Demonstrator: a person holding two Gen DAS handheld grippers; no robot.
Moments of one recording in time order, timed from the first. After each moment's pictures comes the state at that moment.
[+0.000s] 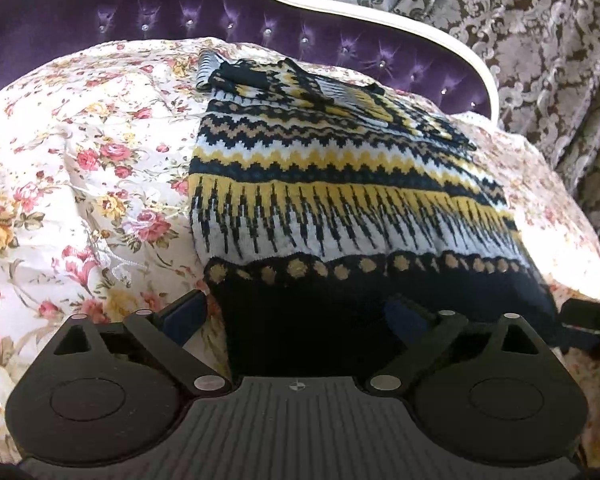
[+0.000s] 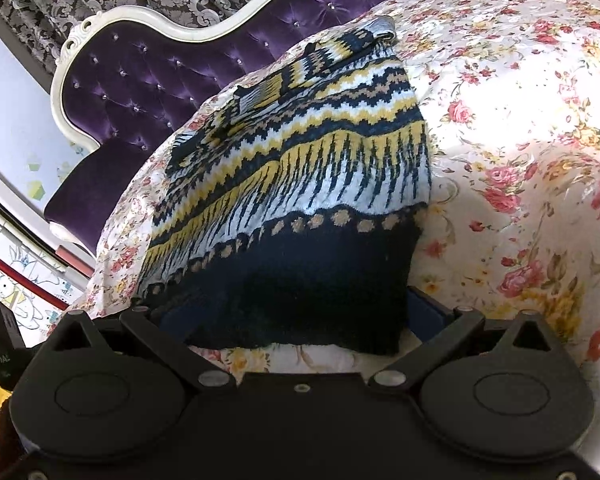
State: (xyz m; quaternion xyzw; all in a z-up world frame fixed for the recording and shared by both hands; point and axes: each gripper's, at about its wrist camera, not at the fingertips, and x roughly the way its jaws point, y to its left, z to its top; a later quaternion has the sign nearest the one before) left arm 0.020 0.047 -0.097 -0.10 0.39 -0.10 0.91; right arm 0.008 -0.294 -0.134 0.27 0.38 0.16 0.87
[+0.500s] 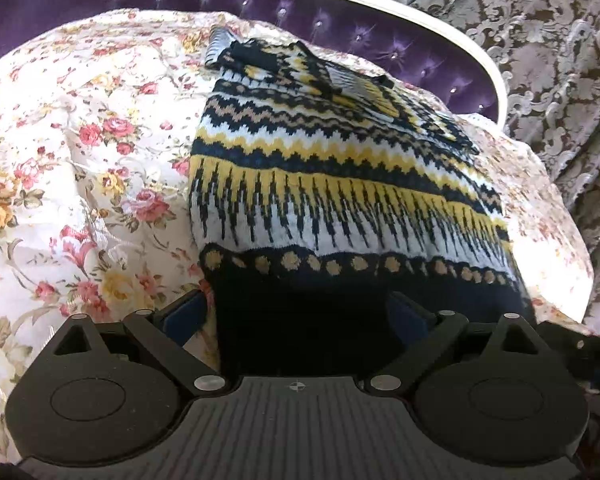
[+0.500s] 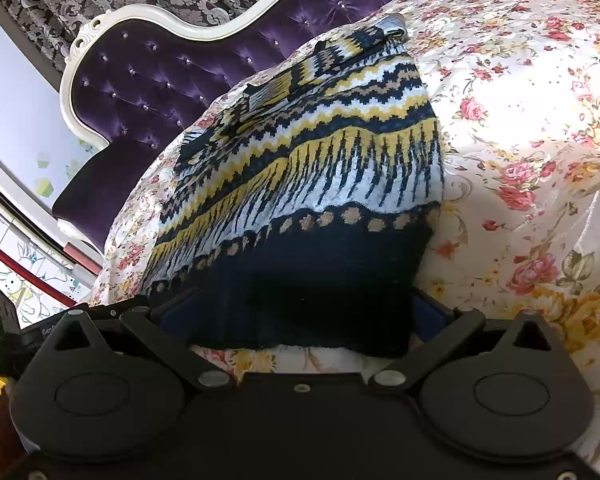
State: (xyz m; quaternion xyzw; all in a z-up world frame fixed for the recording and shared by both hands) left arm 0.027 0.049 -0.089 -0.14 0.43 -0.10 0.89; right arm 0.011 -0.292 -0.138 0.27 0.37 0.18 0.87
